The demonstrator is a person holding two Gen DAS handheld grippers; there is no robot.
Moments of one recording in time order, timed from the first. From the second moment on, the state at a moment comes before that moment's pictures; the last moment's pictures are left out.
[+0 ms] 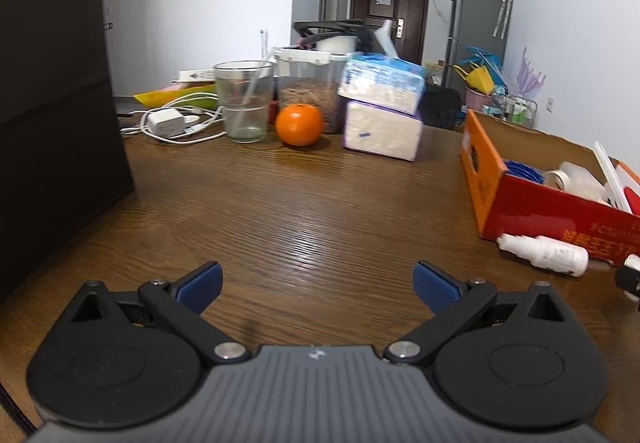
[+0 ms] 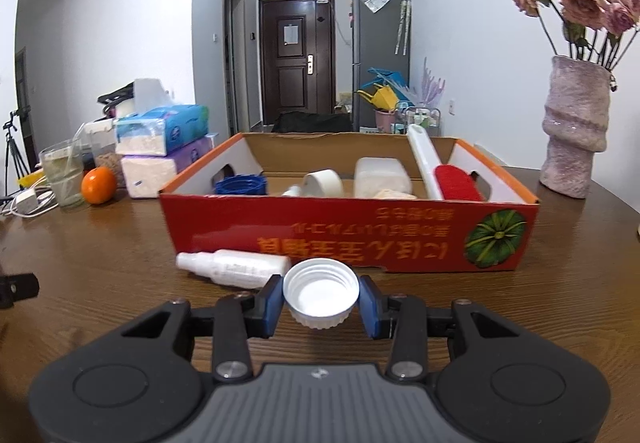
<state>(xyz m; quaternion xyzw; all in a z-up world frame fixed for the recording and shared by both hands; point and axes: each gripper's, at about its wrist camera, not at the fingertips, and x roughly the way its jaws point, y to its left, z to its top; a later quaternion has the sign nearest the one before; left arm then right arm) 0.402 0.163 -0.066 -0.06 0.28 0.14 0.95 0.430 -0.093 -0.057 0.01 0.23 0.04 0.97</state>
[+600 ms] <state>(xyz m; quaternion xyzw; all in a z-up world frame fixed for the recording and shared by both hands) 0.437 0.089 -0.077 -0.06 0.30 0.12 0.94 0.434 -0.159 -0.055 0.03 0.22 0.02 0.98</state>
